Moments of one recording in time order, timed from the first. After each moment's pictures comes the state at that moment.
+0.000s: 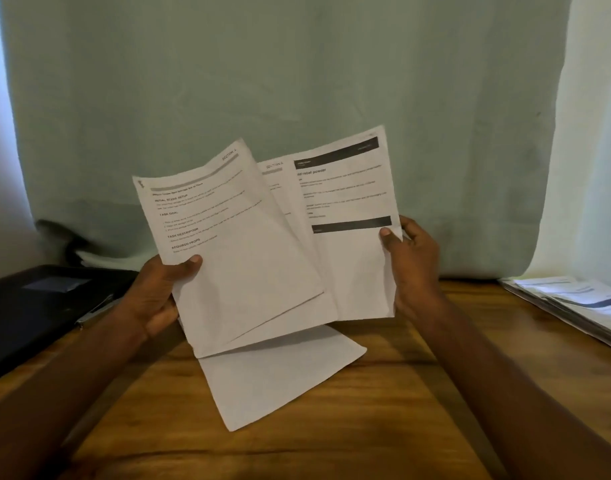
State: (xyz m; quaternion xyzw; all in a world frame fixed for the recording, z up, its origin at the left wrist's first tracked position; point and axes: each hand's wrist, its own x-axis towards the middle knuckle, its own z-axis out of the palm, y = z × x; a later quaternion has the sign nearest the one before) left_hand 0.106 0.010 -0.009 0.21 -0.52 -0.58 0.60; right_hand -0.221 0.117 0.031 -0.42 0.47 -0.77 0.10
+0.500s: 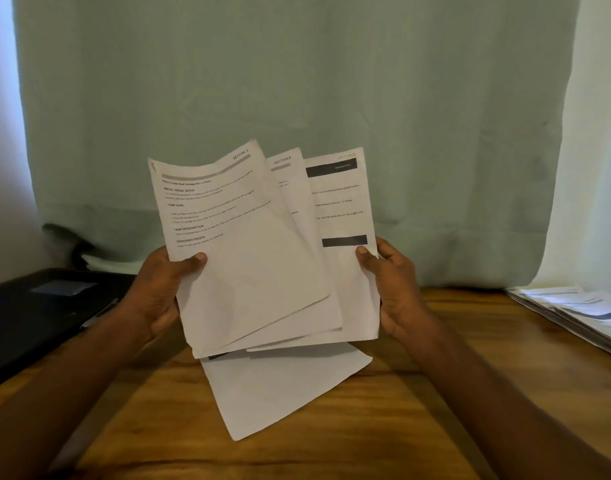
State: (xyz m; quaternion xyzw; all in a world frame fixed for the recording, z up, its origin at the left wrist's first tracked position) left_hand 0.106 0.016 0.008 0.27 -0.54 -0.50 0.61; right_hand -0.189 0.116 0.018 -0.43 0.44 -0.74 0.28
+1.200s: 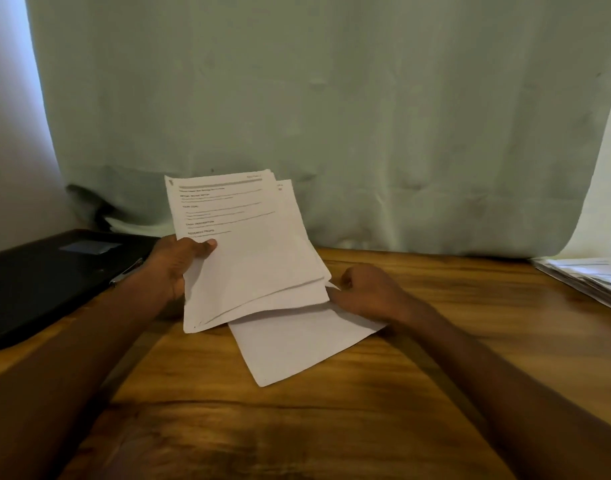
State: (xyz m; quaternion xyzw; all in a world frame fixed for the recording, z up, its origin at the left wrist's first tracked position) left_hand 0.127 -0.009 -0.018 0.43 -0.45 -0.54 0.57; right_hand -0.163 0.102 -0.025 -0.64 0.75 -0.19 0.03
